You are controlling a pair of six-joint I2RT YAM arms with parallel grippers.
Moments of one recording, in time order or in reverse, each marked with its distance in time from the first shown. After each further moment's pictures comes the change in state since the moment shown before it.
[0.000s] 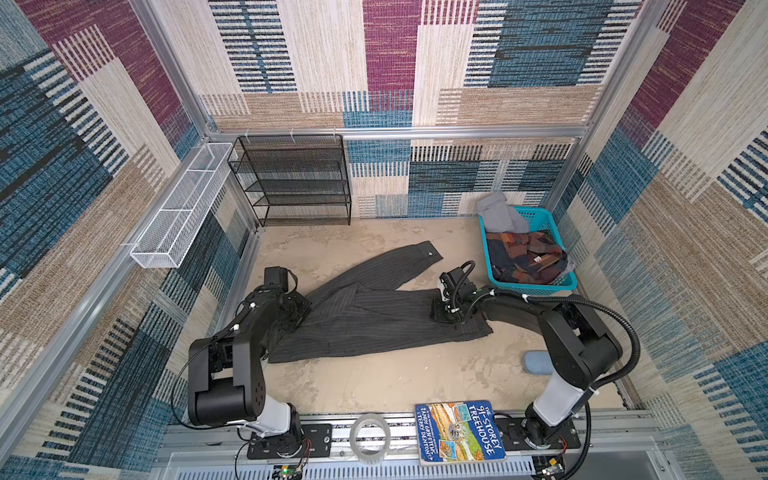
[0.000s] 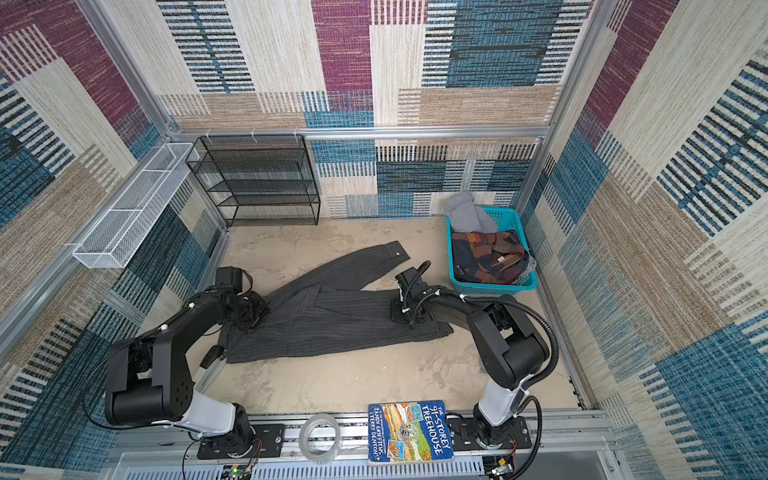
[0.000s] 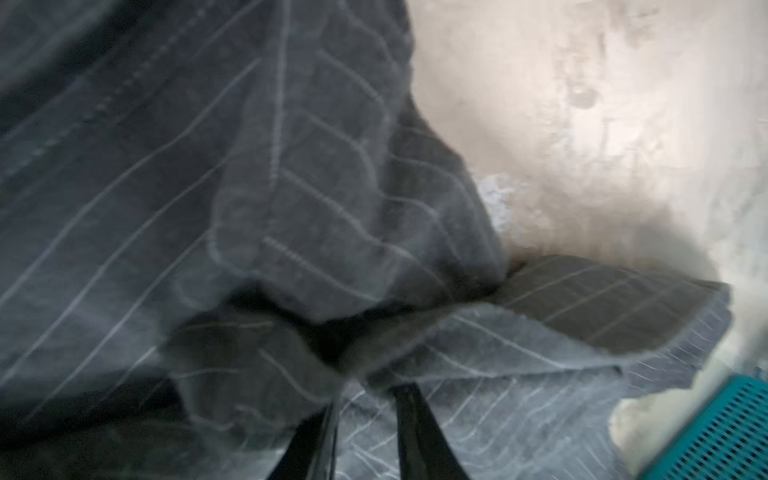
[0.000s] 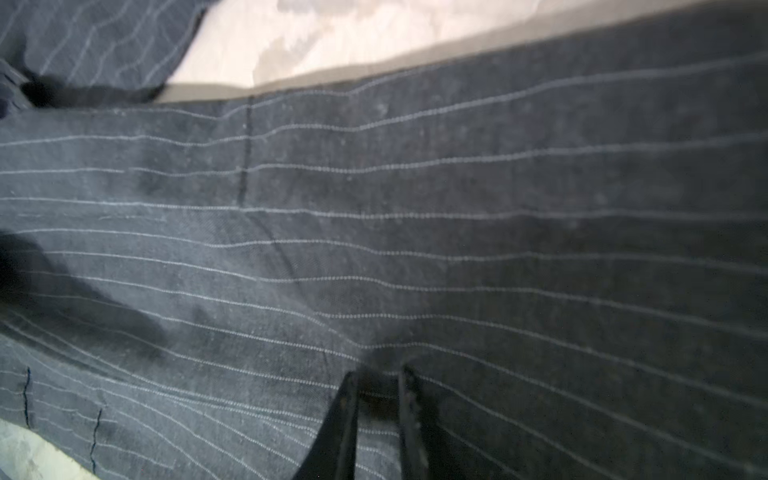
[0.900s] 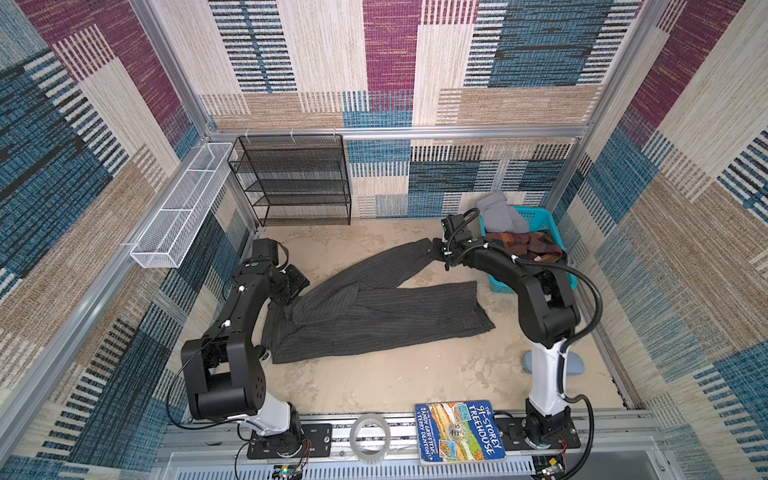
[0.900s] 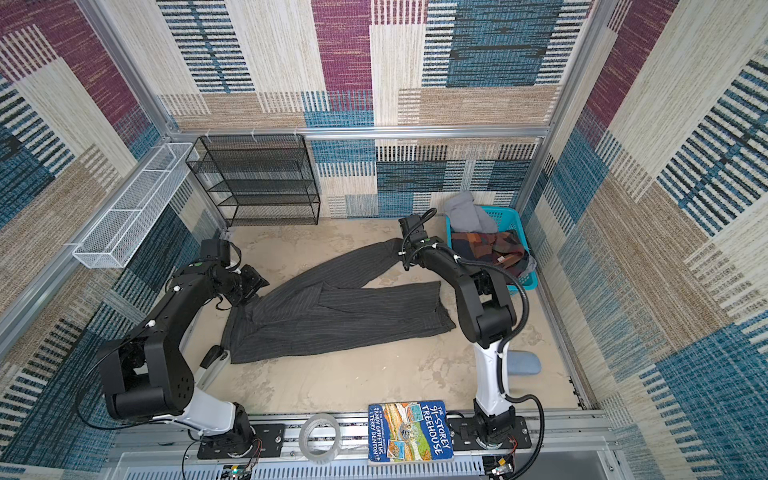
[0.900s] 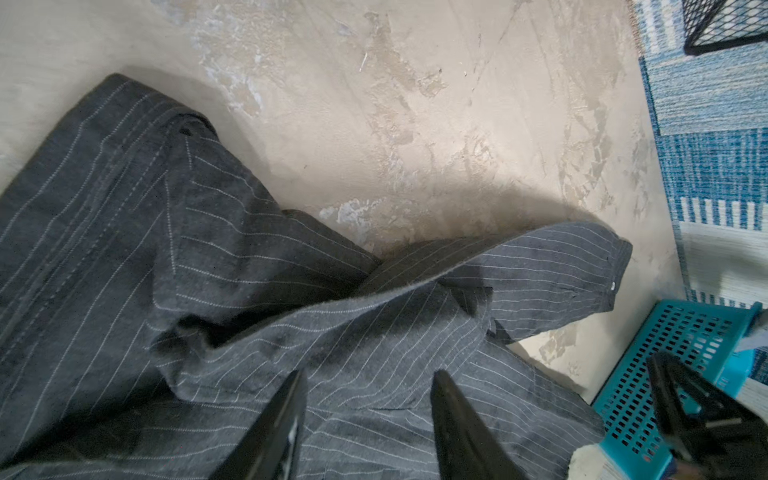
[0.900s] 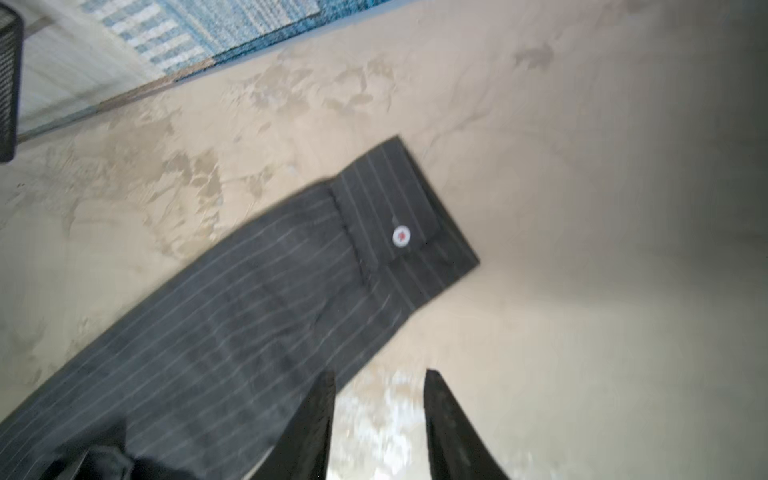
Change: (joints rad) left arm 0.017 0.046 0.333 -0.214 0.086 0.168; right arm -0.159 0.399 0.735 -0.061 0.158 -0.068
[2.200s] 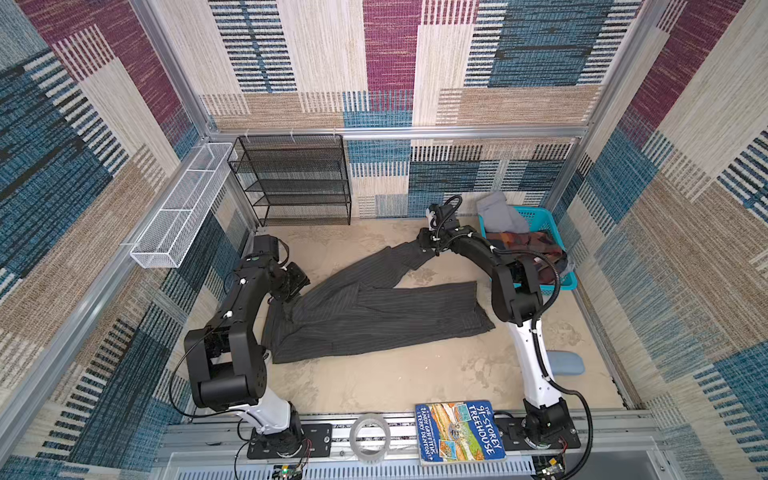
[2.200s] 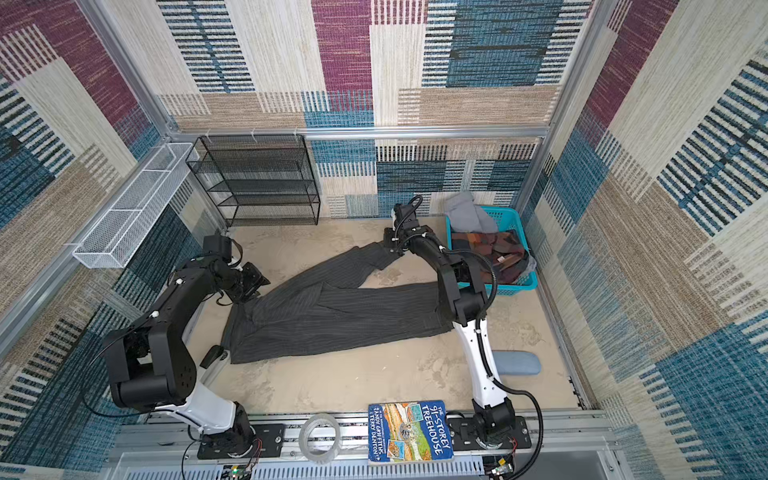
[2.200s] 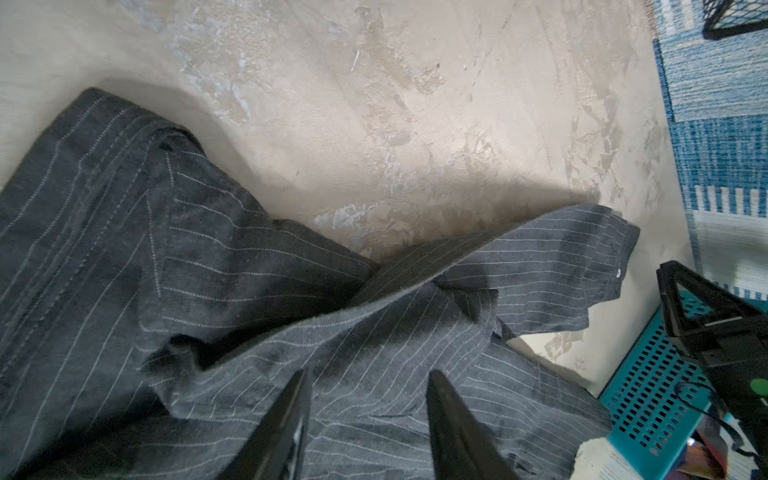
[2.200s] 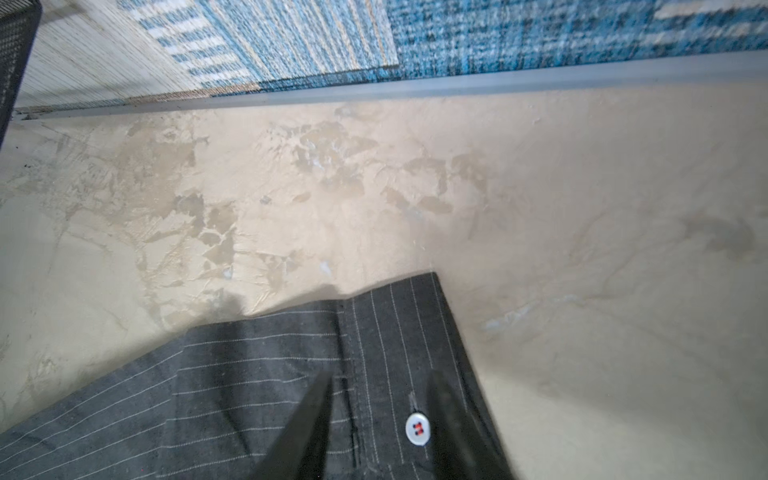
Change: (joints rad) left arm 0.003 0.049 0.042 -0.025 0.021 0.032; right arm -0.017 0.308 0.388 -0.037 -0.133 -0.185
